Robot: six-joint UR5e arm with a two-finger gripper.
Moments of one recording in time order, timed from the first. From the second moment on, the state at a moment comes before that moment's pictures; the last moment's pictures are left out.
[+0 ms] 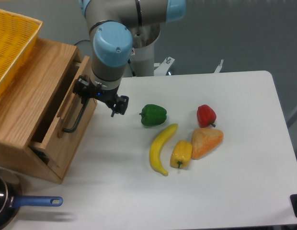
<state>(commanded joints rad) 2.30 -1.74 -1.55 -1.52 1.31 0.58</state>
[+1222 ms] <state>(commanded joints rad) 2.39 -1.74 -1.54 -1.52 1.31 0.67</state>
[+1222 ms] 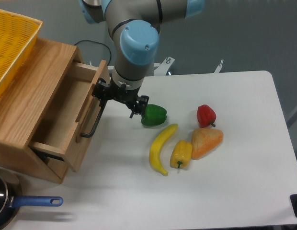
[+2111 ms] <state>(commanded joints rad) 2.46 -1.76 -1.54 -1.52 1.38 0.80</state>
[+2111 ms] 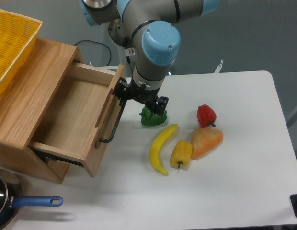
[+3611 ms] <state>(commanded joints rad) 2.48 -1.75 -1.51 -1.54 1.35 0.79</state>
